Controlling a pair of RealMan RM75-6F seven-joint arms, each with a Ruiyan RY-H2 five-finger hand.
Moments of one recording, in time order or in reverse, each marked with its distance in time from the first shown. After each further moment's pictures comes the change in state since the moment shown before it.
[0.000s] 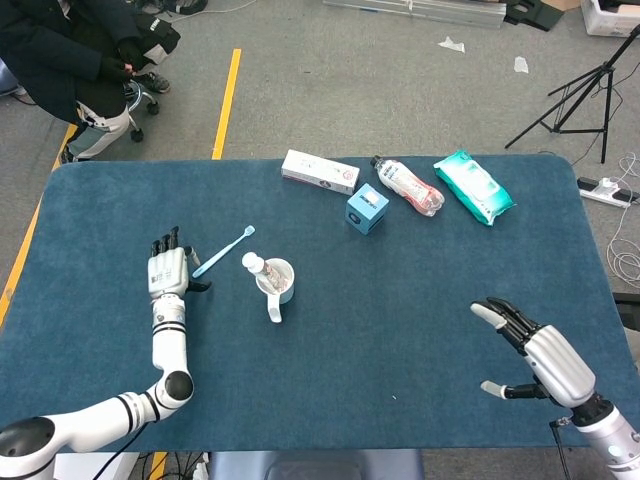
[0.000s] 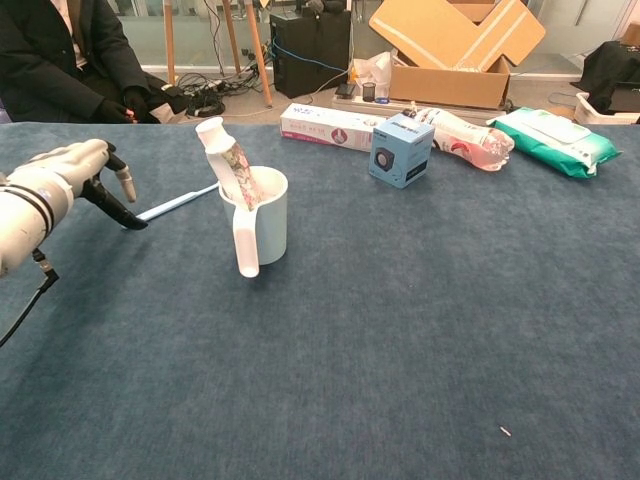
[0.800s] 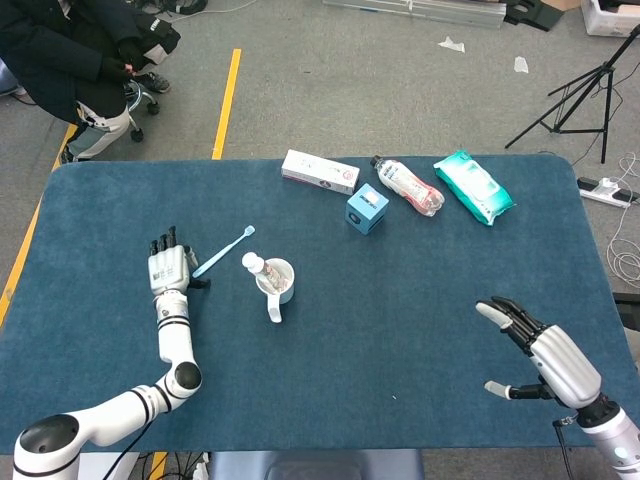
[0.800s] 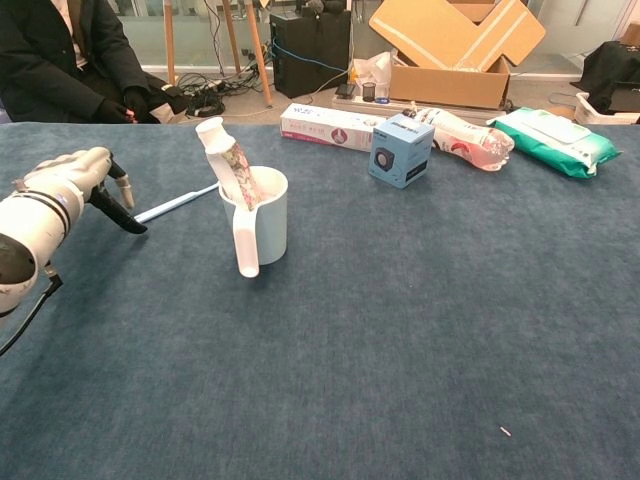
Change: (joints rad) left arm -0.043 -0.092 -0.036 0.199 -0.015 -0.054 0.011; right arm -0.006 0.005 0.001 0.012 -0.002 0.022 0.027
